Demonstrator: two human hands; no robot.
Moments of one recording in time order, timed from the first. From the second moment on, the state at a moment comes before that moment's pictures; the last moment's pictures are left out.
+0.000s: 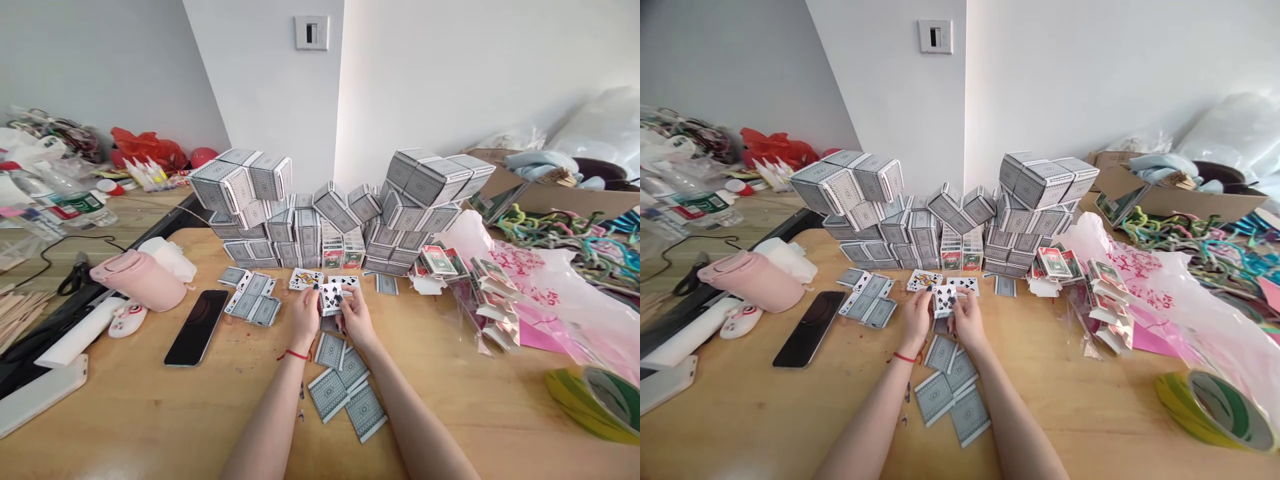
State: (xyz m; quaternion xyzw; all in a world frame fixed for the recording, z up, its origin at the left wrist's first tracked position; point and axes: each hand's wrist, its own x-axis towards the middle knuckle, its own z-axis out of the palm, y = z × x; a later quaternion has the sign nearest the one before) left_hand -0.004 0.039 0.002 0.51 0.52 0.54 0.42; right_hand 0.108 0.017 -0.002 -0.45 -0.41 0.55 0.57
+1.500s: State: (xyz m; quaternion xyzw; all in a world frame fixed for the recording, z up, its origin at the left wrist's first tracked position) left_hand 0.011 0.031 -0.001 0.47 0.47 0.57 0.49; right_hand 0.104 0.020 -0.005 -0.42 -0.33 0.64 0.55
